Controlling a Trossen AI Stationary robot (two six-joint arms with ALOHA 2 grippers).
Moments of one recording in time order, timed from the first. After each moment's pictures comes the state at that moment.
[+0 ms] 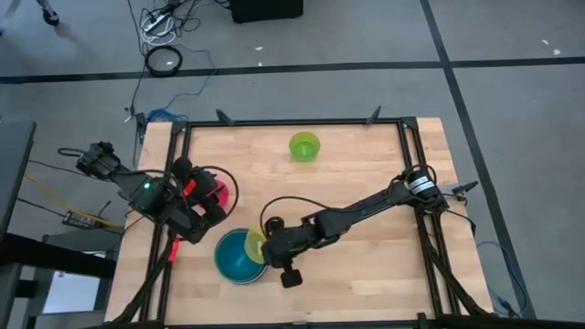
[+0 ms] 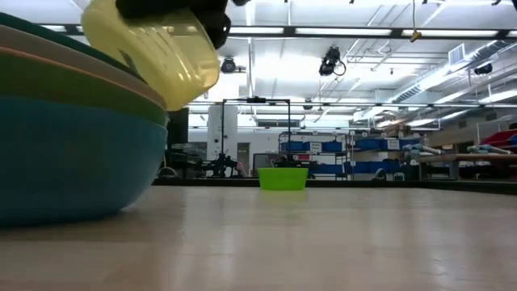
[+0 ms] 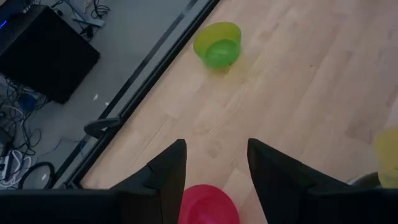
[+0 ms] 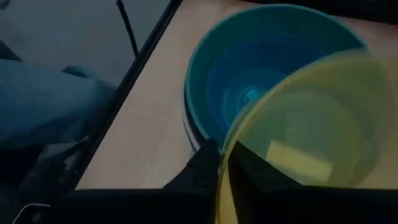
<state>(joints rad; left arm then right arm) -0.57 1.26 1.41 -1.57 -0.89 -1.03 0.34 2.10 1.76 -0.35 -0.04 0.05</state>
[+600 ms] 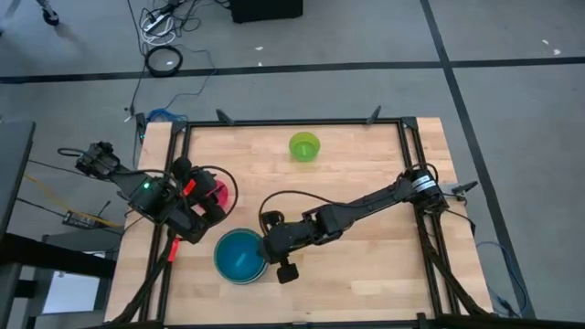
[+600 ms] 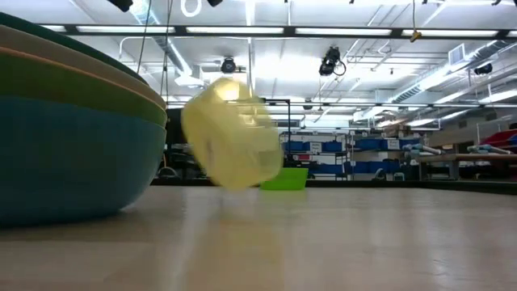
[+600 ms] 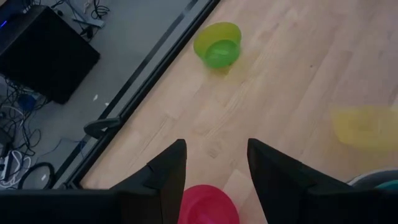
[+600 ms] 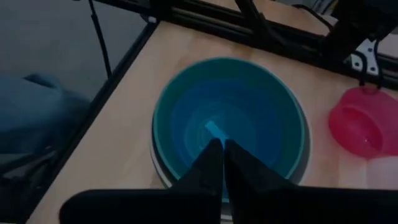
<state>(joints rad) -0.57 1.26 1.41 -1.57 -0.89 -1.03 0.34 2.08 1.88 -0.45 0.09 -0.06</state>
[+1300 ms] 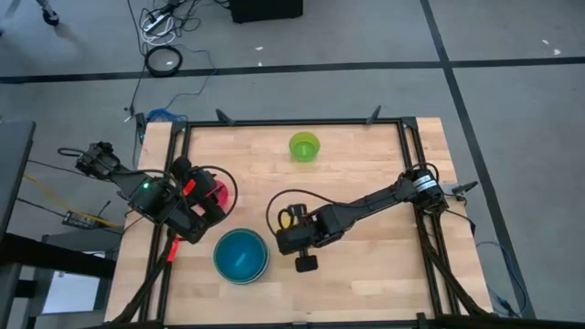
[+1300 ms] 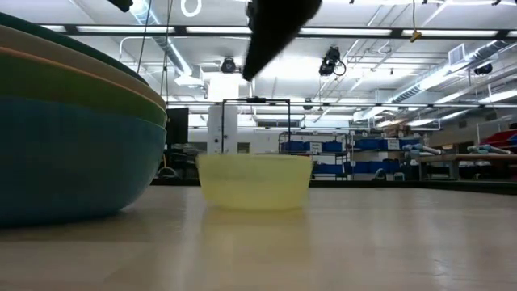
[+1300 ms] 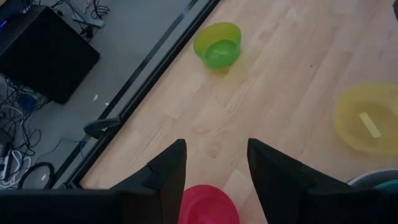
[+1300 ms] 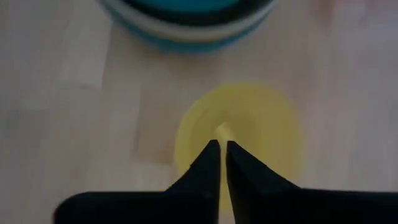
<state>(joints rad) -0.57 1.26 1.41 -1.57 -0.89 -1.03 0.34 2.07 1.88 -0.96 0.19 0.14</state>
